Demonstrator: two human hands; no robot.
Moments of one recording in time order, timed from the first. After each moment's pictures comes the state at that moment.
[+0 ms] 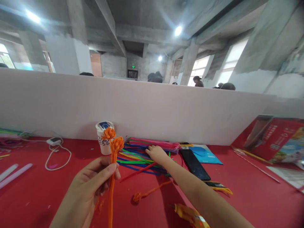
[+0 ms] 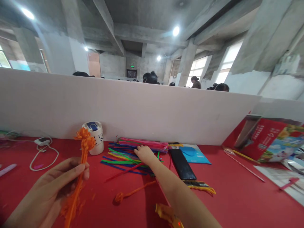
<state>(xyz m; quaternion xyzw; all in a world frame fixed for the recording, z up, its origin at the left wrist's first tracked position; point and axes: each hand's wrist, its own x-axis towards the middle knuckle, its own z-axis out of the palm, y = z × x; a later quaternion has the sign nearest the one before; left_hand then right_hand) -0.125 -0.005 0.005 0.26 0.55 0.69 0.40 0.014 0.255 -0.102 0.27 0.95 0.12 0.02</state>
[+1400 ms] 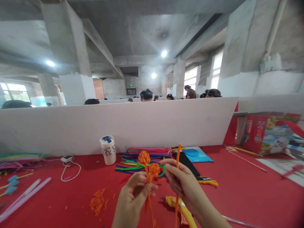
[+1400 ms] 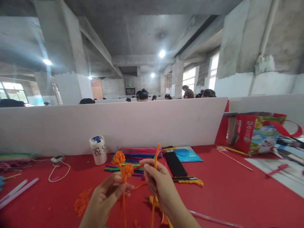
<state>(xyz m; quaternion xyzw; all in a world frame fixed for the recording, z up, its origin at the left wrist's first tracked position) -0.009 -0.012 -0.014 0.40 0.46 0.71 0.36 0.116 0.067 -0.002 0.28 0.51 -0.67 -0.45</state>
